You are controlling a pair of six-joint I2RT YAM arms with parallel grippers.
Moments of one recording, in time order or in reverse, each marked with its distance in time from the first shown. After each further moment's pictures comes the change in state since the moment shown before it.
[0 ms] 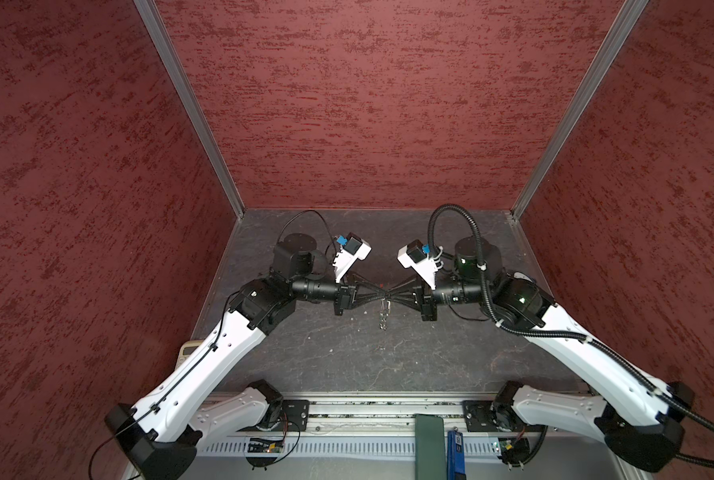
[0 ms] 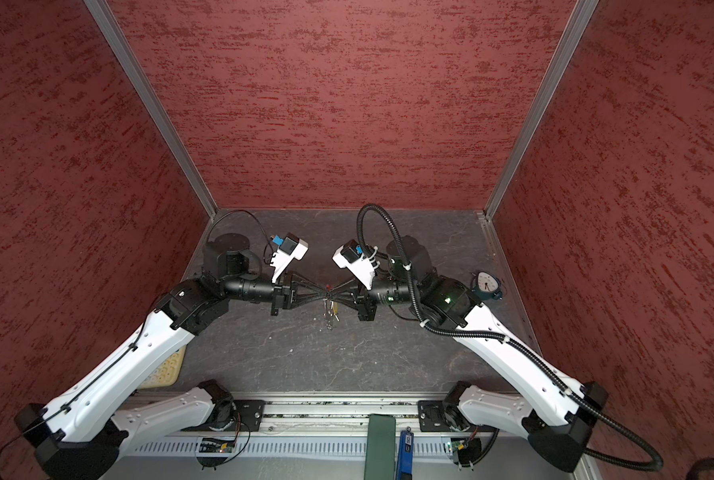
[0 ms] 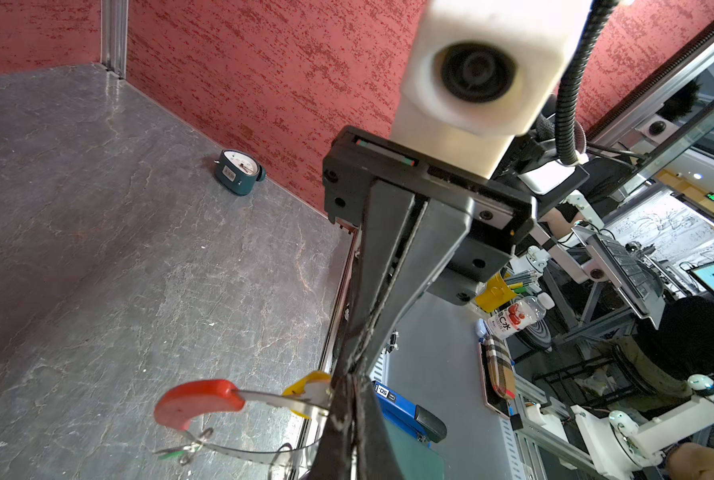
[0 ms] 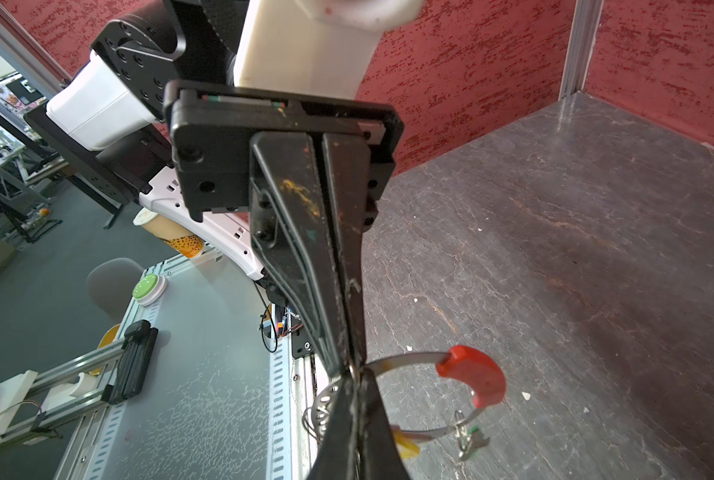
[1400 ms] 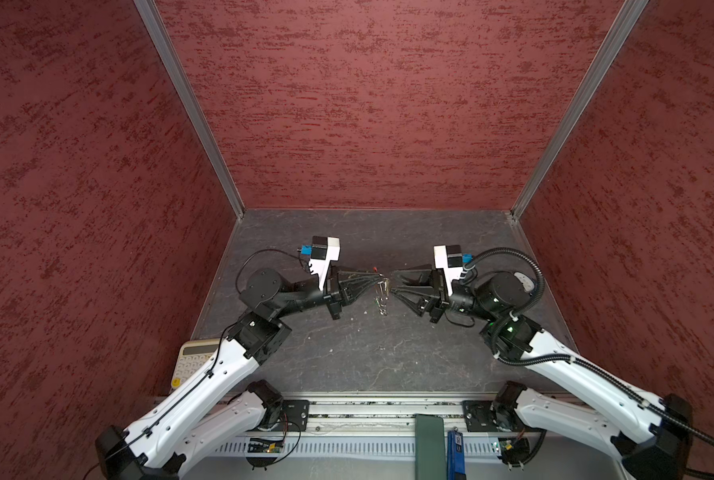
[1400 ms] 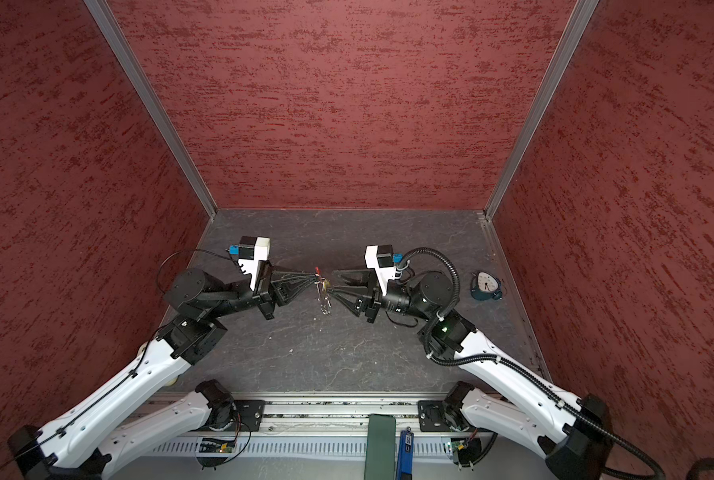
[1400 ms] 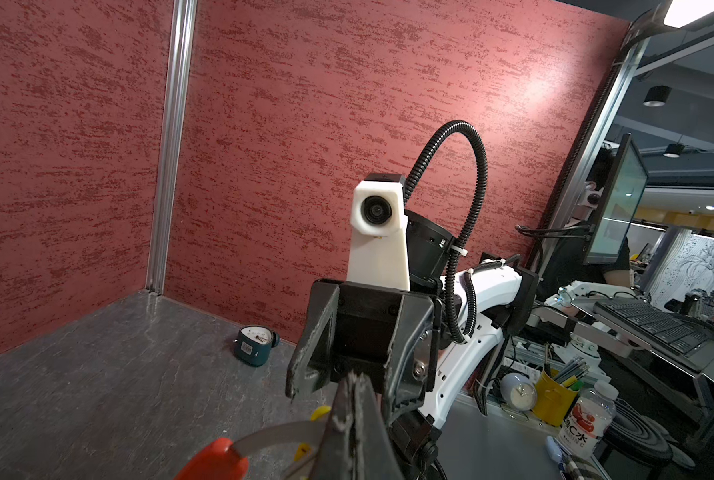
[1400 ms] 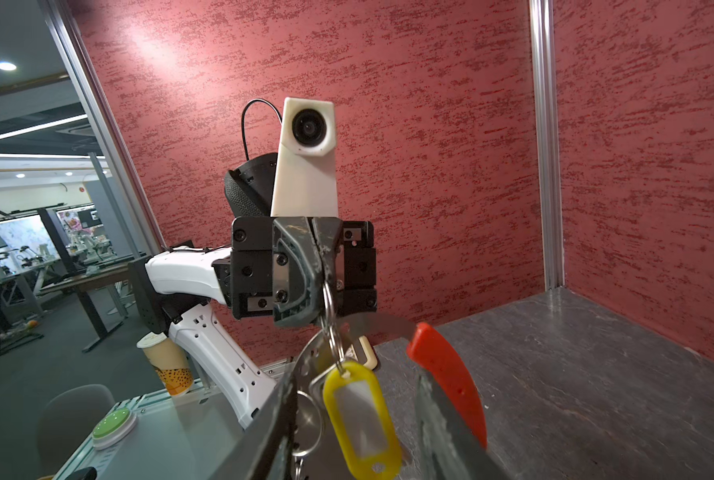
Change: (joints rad) left arm -0.032 -0.191 -0.320 0.798 -0.161 -0.213; right arm 0.003 -0.166 -0.446 0.964 0.067 0.298
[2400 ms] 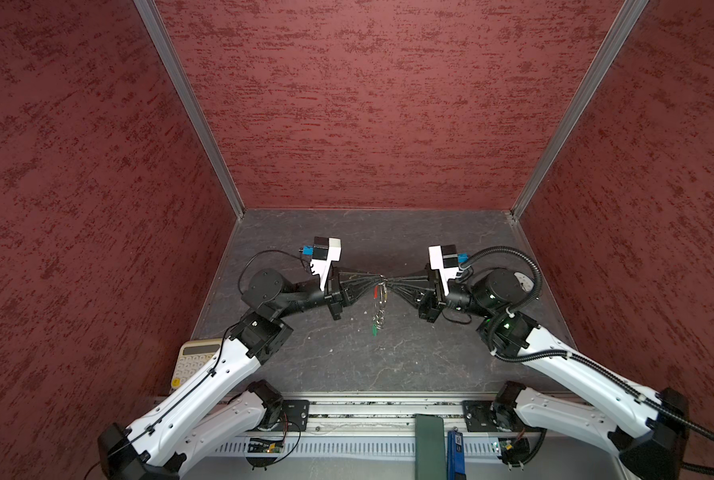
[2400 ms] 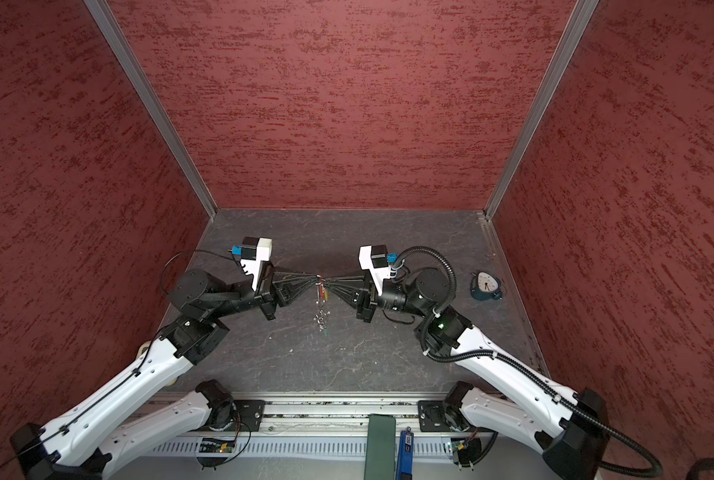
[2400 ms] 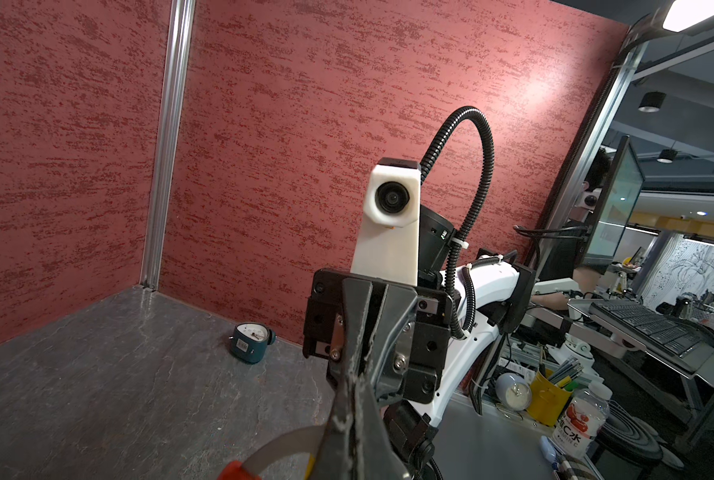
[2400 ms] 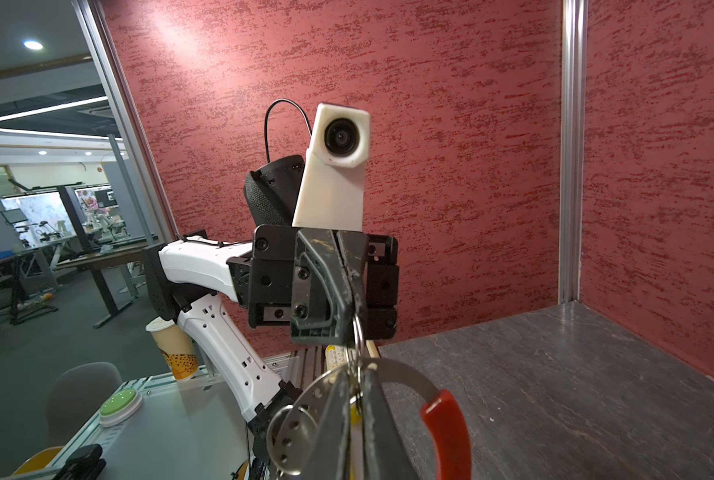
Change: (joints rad) left arm 0.000 0.006 -0.018 0.032 0.002 -0.019; right arm 0.014 0.036 0.036 -0.002 -0.040 -0.042
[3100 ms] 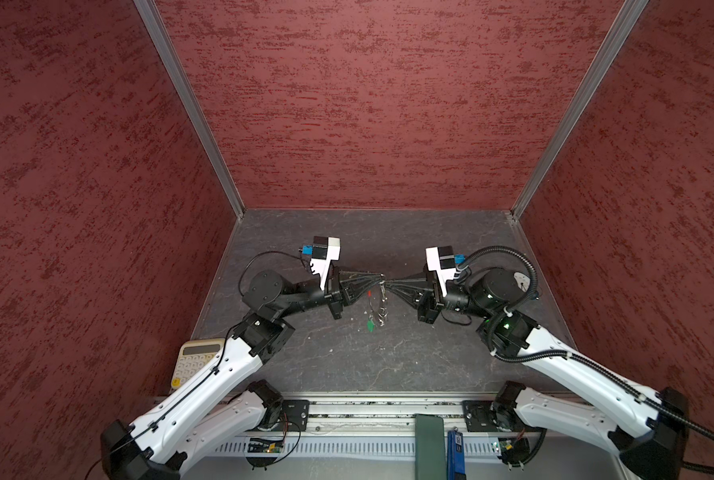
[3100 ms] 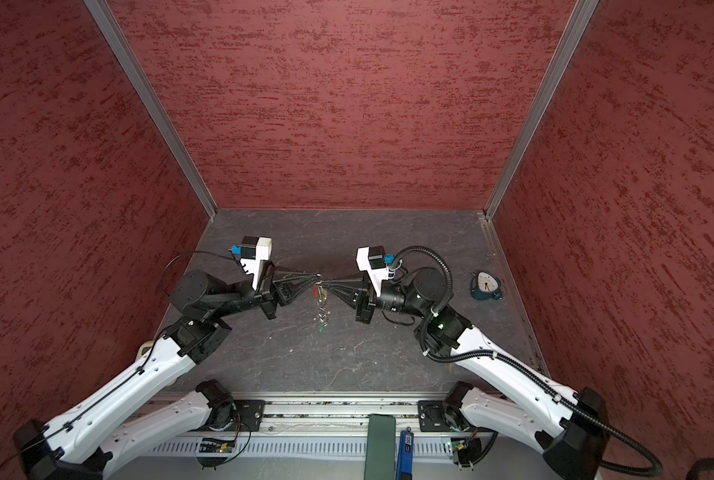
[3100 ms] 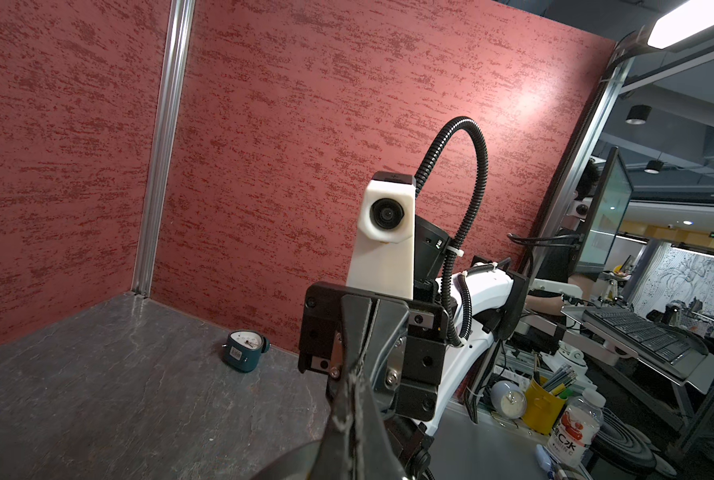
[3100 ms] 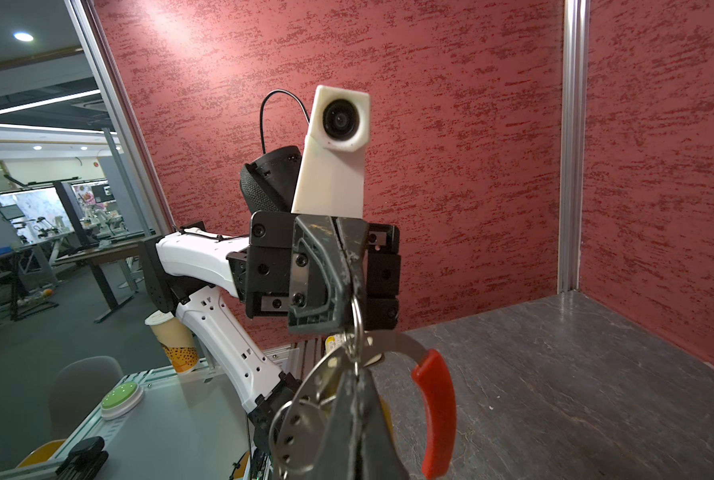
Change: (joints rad) left arm 0.003 0.011 -0.022 0.076 0.005 -0.044; right arm 0.010 0.000 0.000 -0.034 -0.002 -0.013
